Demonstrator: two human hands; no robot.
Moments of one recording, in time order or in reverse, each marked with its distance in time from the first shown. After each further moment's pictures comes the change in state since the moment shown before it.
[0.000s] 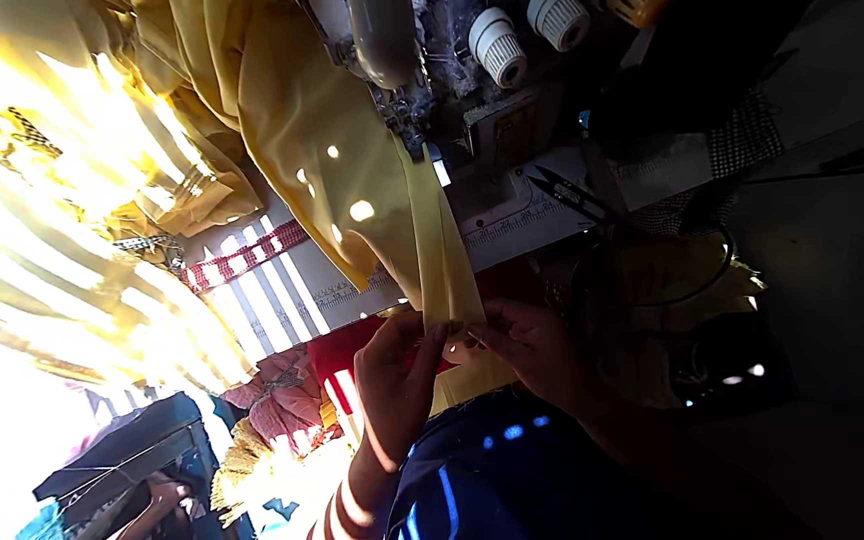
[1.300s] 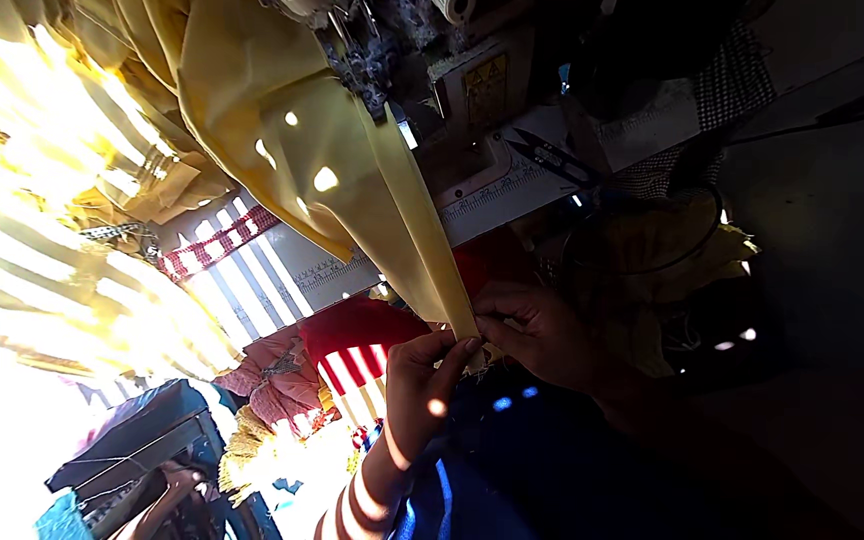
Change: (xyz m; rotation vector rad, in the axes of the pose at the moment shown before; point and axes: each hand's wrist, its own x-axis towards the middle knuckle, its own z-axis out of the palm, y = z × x) left_hand -0.035 -0.011 0.021 -0.066 -0.198 -0.146; right_hand -0.015 -0.016 -0.021 -0.108 -0.145 -0.017
